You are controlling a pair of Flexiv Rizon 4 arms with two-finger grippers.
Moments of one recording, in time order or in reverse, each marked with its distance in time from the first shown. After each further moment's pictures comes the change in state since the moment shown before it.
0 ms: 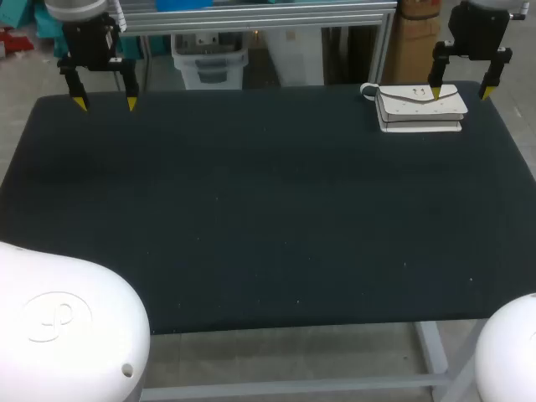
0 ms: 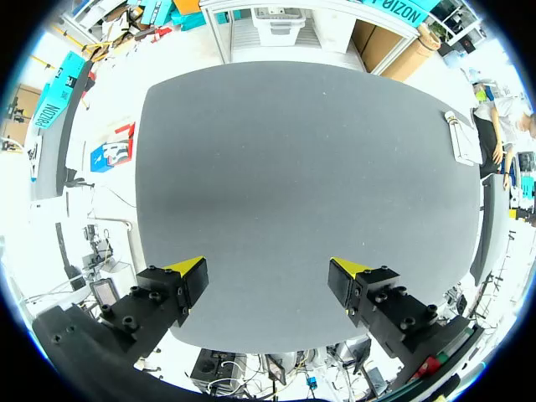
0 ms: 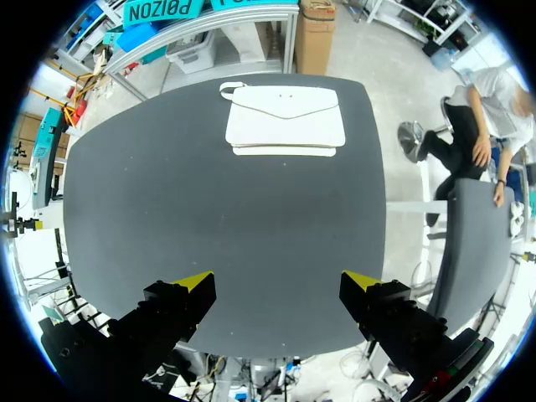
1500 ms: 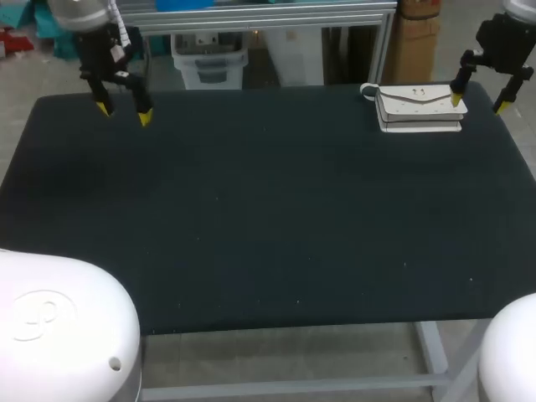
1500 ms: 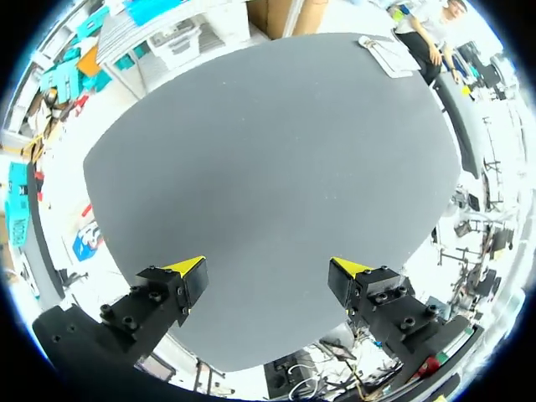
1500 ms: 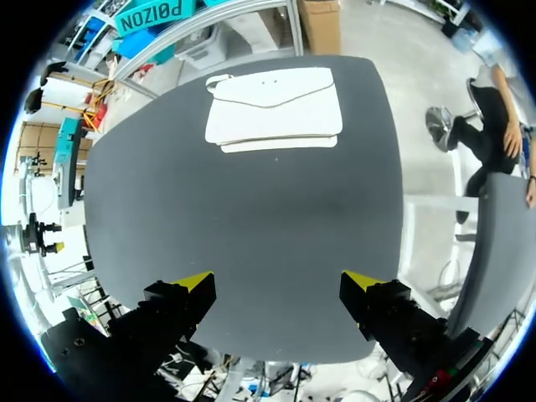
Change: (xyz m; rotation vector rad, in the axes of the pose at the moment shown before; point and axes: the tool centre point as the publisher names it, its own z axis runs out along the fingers) left arm 0.042 0.028 0.008 0.010 0.109 0.523; right arm -0.052 0.015 0.042 0.062 0.202 0.003
